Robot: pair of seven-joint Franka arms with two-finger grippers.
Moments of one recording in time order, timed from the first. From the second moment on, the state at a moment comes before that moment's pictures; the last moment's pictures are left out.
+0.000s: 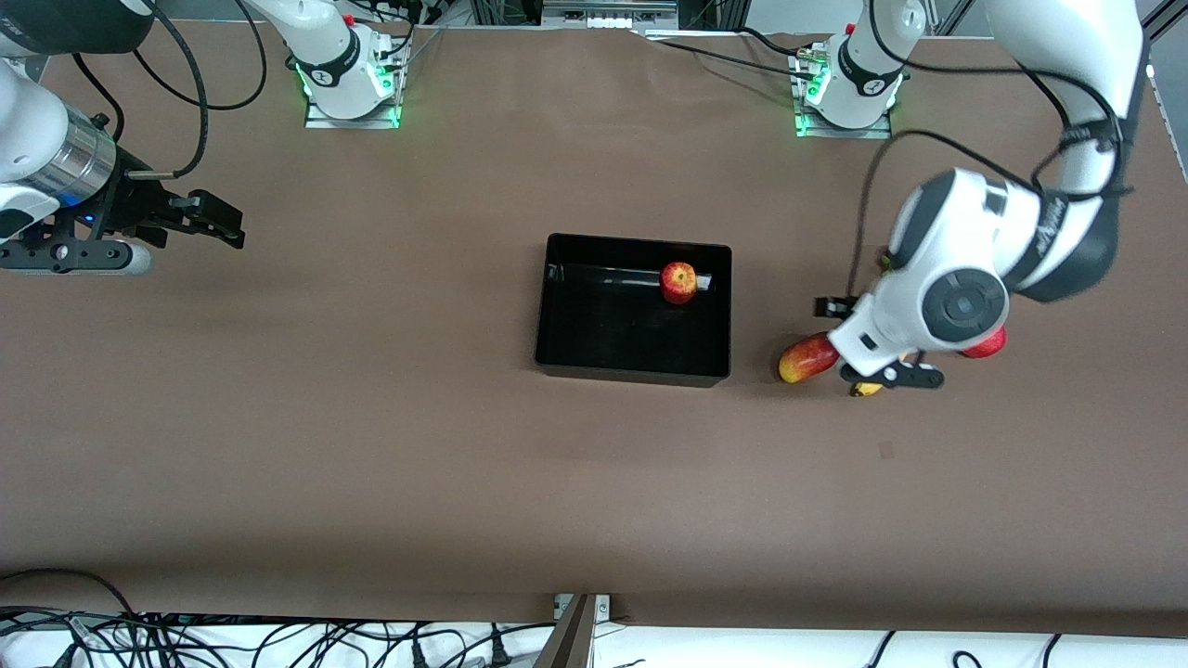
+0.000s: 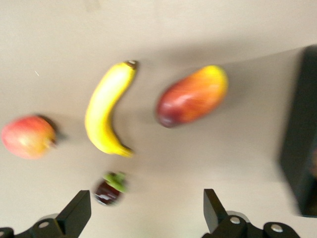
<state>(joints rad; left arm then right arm) 0.01 0.49 -0.26 -1.56 0.21 1.64 -0.13 0.11 0.07 0.01 -1.58 0.02 1.58 0.13</state>
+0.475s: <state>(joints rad) 0.18 0.56 -0.26 -1.76 0.26 2.05 0.33 0.11 0.07 0.01 -1.58 0.01 1.58 0.13</state>
